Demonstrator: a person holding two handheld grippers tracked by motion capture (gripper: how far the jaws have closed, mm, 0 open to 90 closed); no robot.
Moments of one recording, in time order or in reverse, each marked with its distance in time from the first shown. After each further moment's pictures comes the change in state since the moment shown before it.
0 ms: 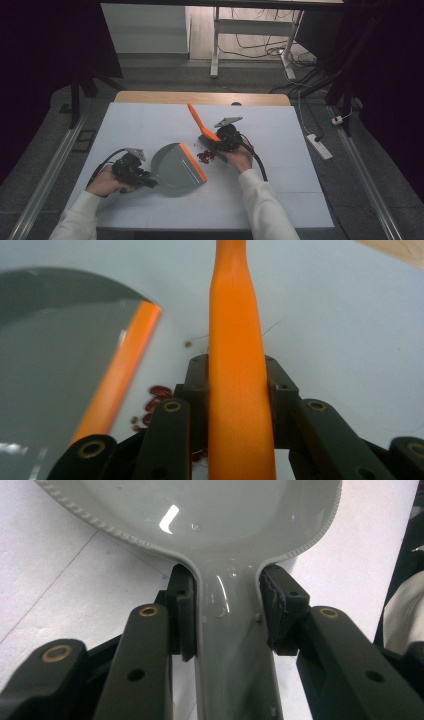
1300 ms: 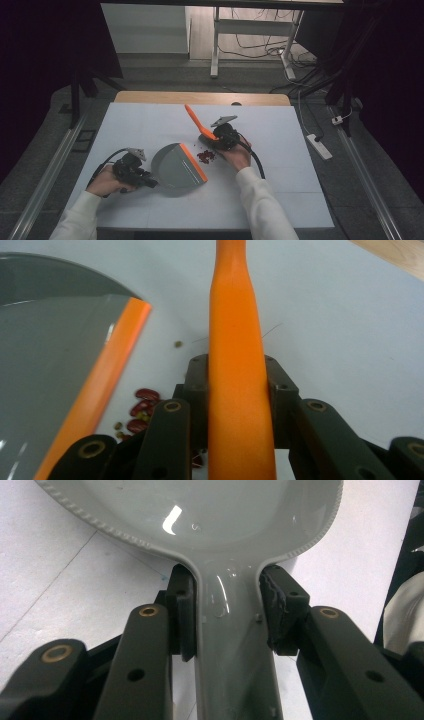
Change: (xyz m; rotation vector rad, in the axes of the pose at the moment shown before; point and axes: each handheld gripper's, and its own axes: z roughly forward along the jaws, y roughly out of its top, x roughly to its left) left arm 0.000 0.001 0.001 0.005 0.000 0.000; right arm 0.006 0.006 0.014 0.050 -0.049 -0.060
